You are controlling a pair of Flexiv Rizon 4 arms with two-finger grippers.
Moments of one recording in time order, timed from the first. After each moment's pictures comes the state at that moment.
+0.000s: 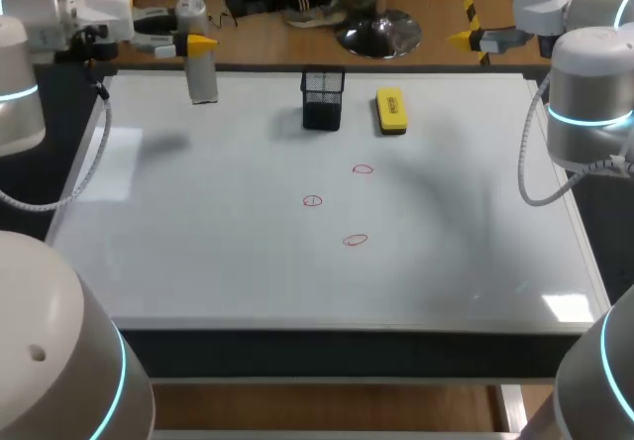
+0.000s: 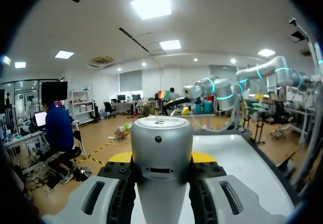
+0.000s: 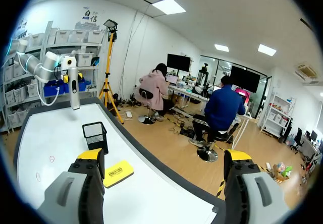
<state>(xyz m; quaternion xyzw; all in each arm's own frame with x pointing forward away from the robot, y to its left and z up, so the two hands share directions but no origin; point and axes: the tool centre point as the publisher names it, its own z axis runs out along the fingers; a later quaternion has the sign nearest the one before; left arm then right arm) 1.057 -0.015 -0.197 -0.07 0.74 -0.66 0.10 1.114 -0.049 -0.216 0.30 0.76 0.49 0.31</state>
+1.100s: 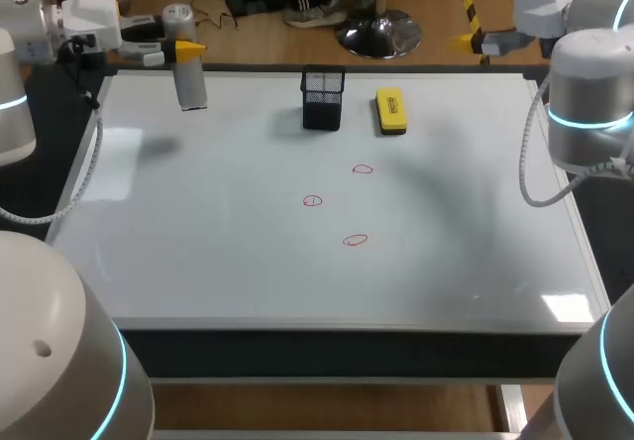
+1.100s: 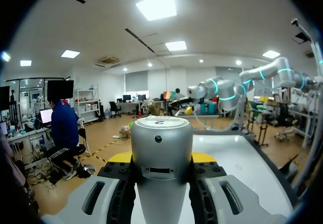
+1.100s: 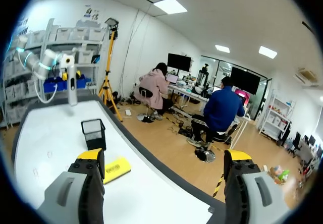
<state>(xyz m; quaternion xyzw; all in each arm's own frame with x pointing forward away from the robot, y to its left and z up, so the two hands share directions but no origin) 1.050 0.003 -0.201 -0.09 0.73 -0.67 0.11 1.112 -0.053 -0.225 0.28 0.78 0.47 0.32</state>
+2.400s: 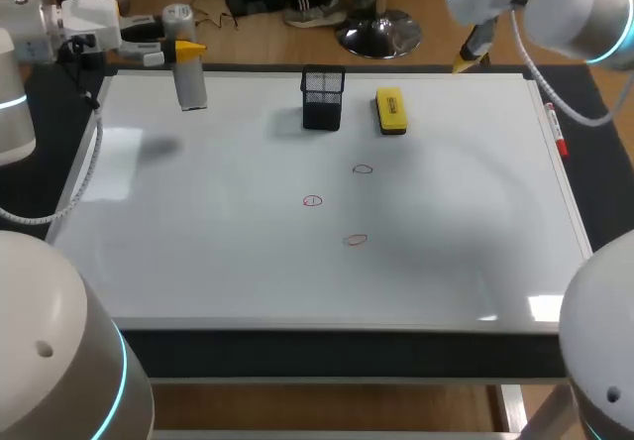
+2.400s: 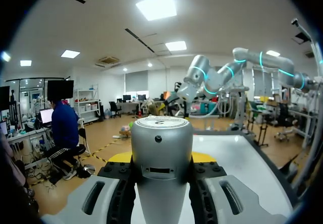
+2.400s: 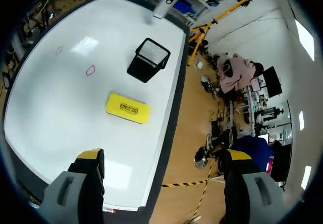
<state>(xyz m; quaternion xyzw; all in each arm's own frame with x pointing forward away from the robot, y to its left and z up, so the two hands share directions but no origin) 1.050 0.003 -0.201 -0.09 0.73 -0.67 0.11 1.130 -0.003 -0.268 -0.15 0.94 0.15 0.25</state>
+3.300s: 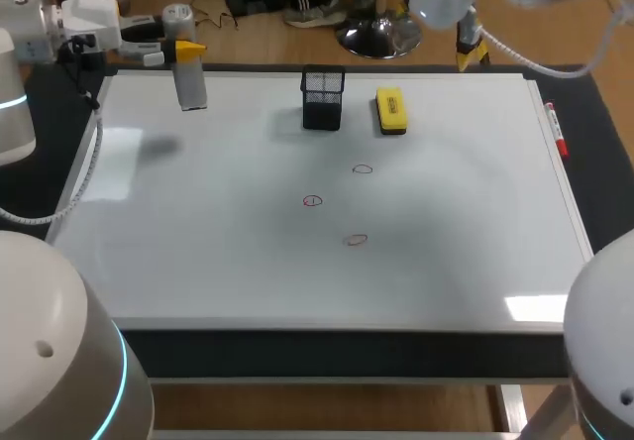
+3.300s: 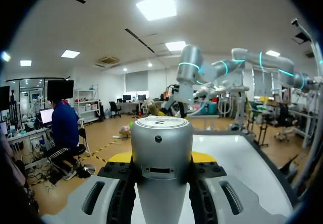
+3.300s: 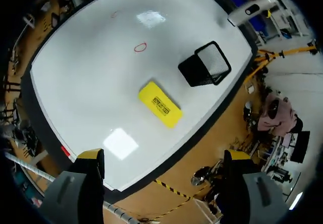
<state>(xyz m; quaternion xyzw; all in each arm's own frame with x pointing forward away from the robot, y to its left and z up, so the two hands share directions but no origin) 1.050 0.003 -0.201 -0.09 0.73 -0.67 0.11 1.117 0.021 -0.290 -0.40 0.91 0.03 0.12</state>
